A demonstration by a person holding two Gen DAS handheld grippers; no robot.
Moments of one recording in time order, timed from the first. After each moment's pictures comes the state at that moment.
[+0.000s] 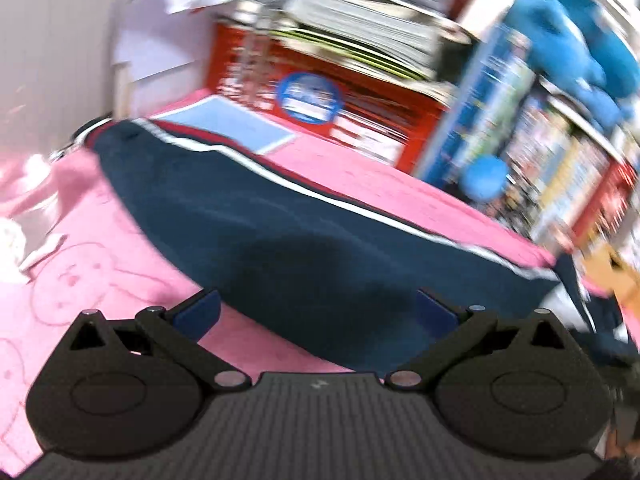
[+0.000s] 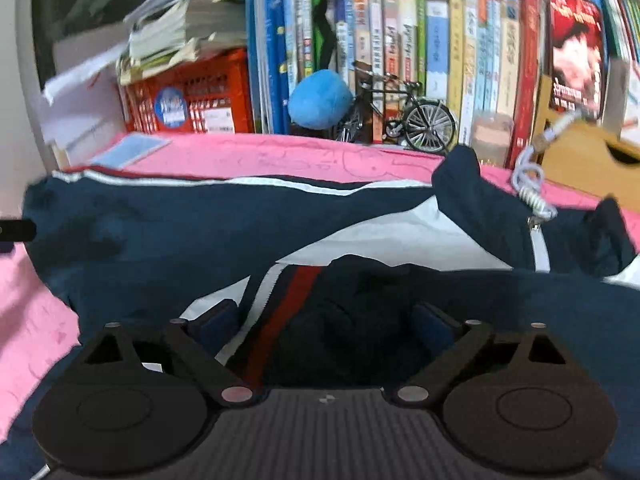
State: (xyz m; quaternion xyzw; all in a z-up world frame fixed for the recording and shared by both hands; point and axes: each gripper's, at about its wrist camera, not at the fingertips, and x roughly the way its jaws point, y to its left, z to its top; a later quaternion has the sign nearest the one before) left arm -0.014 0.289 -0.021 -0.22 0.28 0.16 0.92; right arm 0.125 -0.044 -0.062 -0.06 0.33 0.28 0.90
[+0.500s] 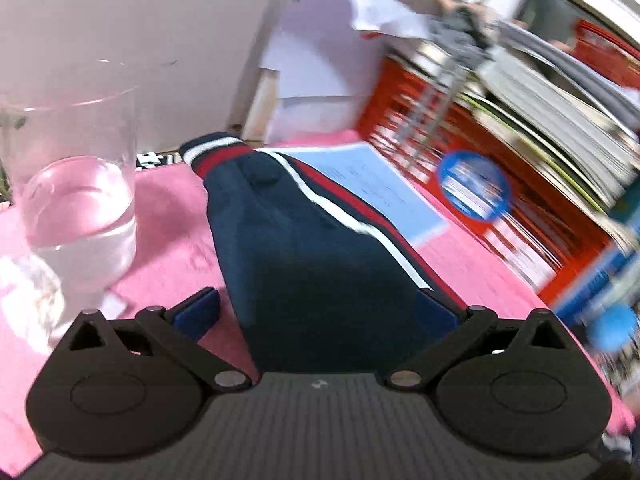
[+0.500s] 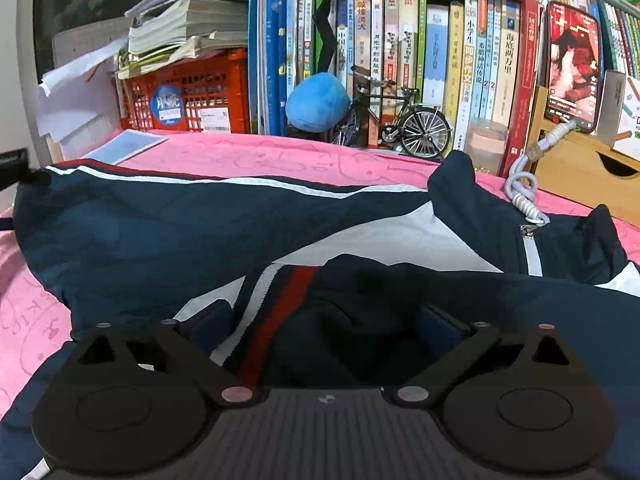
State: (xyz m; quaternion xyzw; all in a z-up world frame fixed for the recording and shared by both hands) left arm 0.027 0.381 -0.039 -0.30 0.22 0.34 0.86; right arm 0.118 -0.037 -0.063 -0.08 0.32 0.26 0.91
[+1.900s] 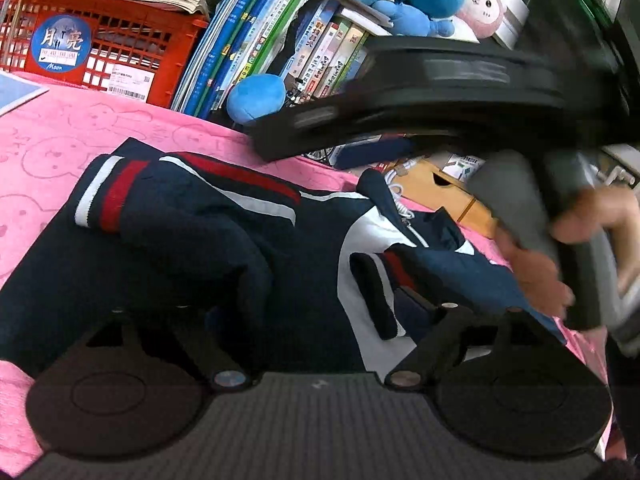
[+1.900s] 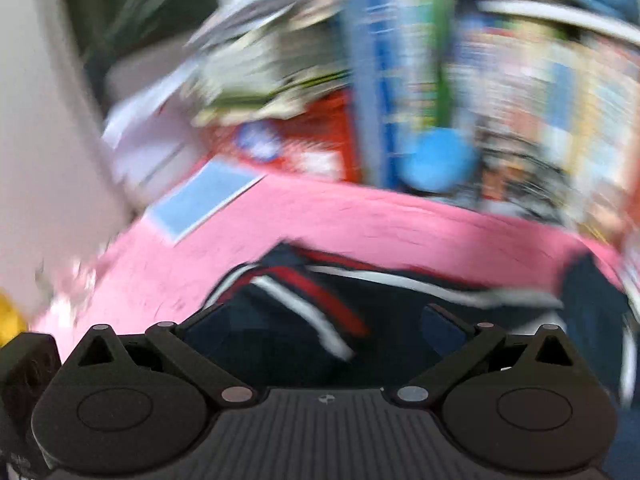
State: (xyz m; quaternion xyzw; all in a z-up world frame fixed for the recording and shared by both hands) left arm 0.043 0.201 -0.059 -0.20 0.29 -0.17 0.92; right arm 0.164 0.078 0.018 -0.11 0.39 0.40 0.82
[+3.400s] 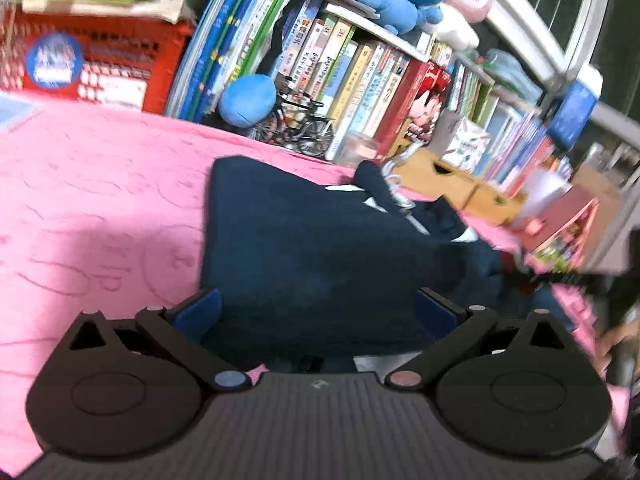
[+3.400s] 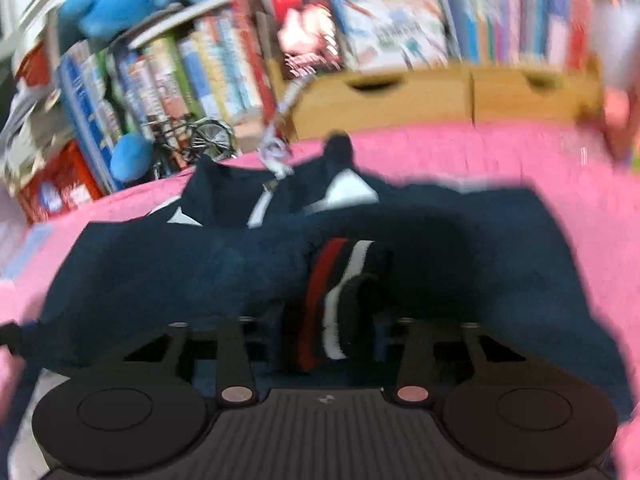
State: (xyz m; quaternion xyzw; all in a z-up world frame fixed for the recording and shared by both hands) left arm 0.029 0.180 -0.047 -0.16 0.29 -0.16 0.93; right arm 0.107 -0.217 -0.019 0.02 0.34 0.10 0.94
